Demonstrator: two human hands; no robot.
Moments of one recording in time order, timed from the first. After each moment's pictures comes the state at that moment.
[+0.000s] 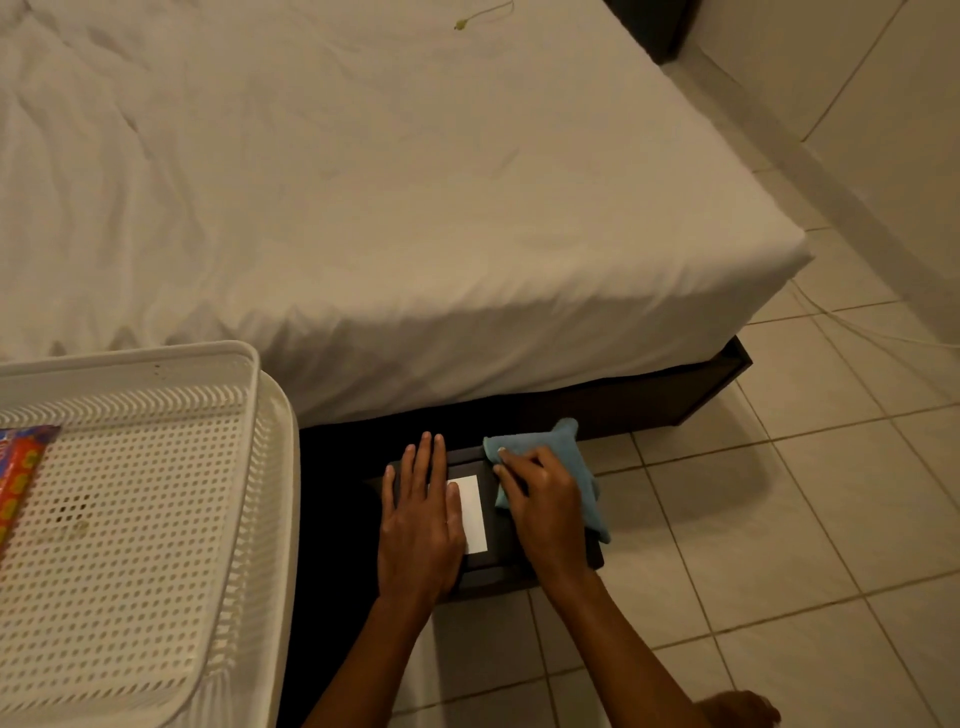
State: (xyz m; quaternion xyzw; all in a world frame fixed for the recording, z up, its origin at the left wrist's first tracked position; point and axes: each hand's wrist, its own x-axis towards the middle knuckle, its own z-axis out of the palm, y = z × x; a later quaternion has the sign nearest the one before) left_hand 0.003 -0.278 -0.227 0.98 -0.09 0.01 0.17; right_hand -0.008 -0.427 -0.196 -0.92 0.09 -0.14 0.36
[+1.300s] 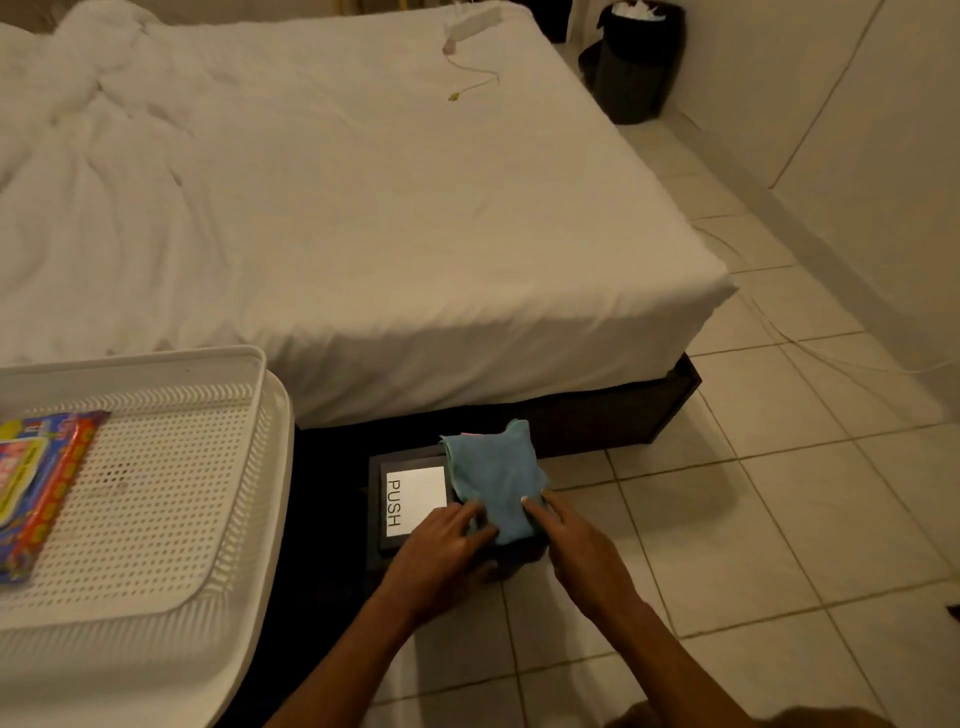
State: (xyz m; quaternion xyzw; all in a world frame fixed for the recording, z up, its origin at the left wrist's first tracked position) left_hand -0.050 -0.305 -0.184 0.91 -0.40 0.01 0.12; right_hand -0.100 -0.526 -0.206 -0.97 -0.06 0.03 0.25
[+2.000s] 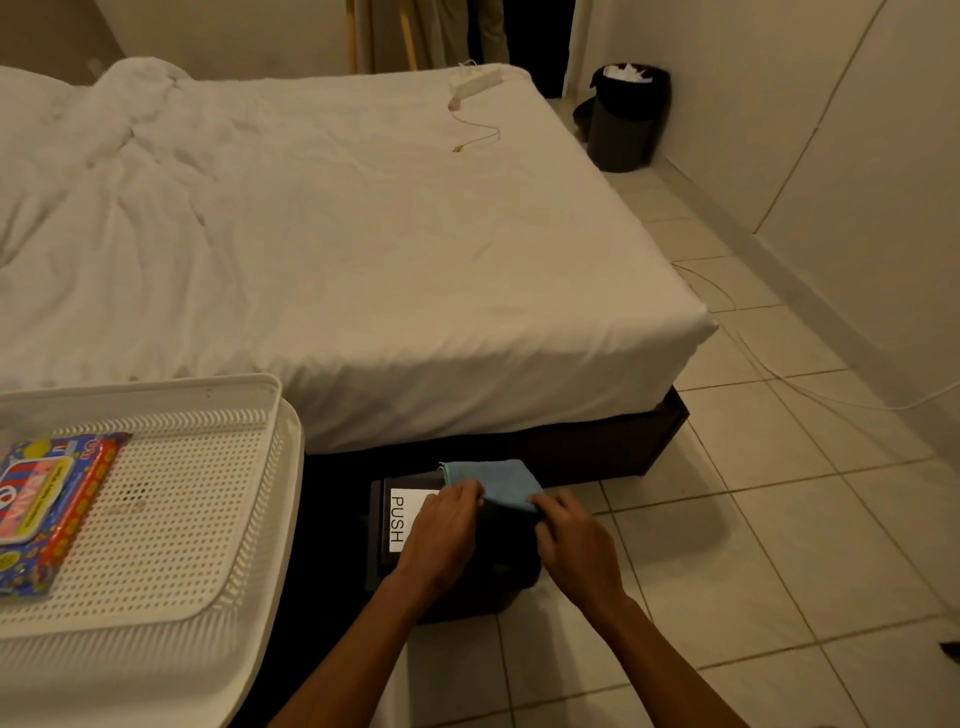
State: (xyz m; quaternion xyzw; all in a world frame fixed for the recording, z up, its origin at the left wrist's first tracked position) left_hand -0.024 -0.332 -0.146 0.93 -0.27 0.05 0.24; right_hand -0.075 -0.521 -0.160 -0.96 0.01 -0.06 0.28
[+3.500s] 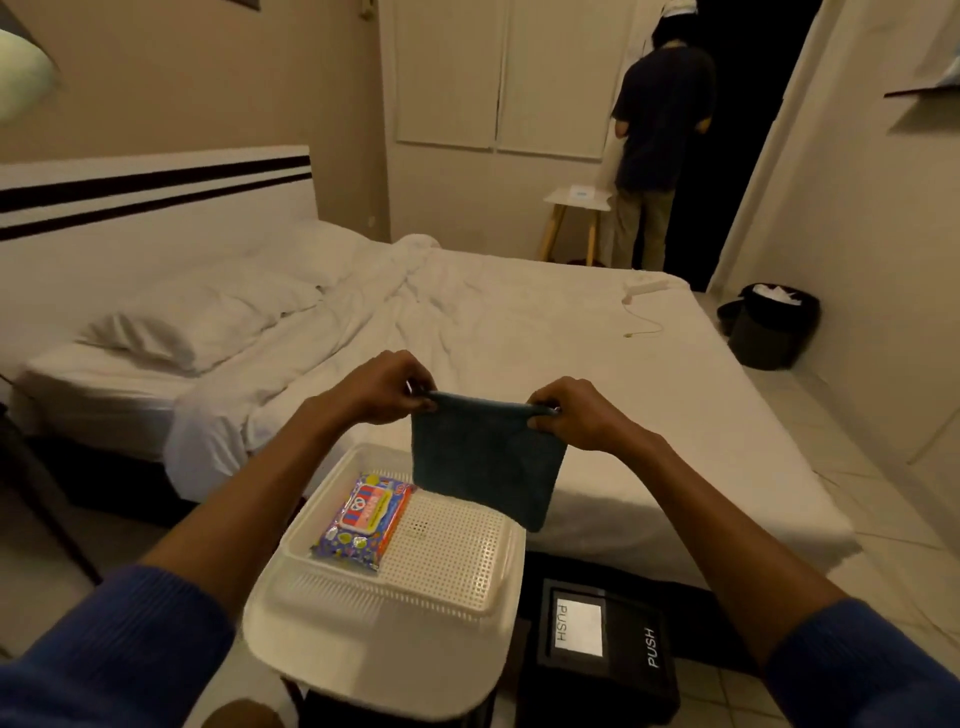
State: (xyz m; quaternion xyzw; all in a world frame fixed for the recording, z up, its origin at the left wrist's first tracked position) left_hand -0.002 0.011 0.247 0.97 -0.15 0.05 0.18; right_hand 0.024 -0.271 0.237 -0.94 -0.27 0.00 0.22
